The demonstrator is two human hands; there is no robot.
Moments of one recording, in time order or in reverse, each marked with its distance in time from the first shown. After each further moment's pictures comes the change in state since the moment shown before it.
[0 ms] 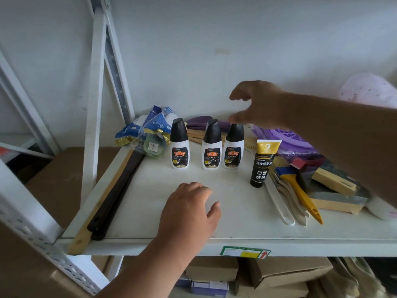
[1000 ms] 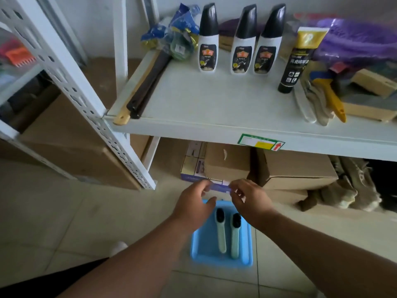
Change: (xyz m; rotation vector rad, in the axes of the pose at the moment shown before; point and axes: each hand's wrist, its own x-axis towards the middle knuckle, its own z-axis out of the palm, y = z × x) left_hand -0.219 -0.056 0.104 -0.380 -0.338 -0.497; right_hand -0.309 0.032 0.322 0.378 -0.179 0.049
